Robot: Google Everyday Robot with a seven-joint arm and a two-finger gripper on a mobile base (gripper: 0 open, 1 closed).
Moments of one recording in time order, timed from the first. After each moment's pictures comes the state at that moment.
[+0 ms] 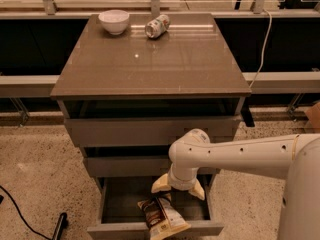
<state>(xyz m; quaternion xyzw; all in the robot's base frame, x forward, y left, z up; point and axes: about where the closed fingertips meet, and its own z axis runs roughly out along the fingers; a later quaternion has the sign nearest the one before) 0.480 -0.076 0.457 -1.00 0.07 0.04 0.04</state>
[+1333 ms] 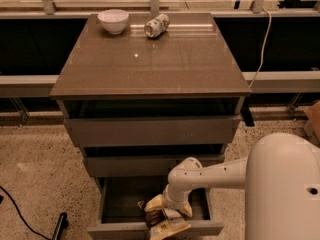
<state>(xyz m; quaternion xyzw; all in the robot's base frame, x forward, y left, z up) 0.467 -0.046 0.312 -0.99 0.03 0.06 0.11</state>
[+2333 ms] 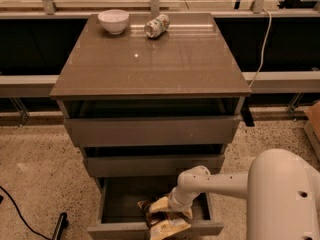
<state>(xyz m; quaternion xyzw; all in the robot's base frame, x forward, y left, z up) 0.480 -0.058 0.252 -0.98 0.03 0.07 0.16</state>
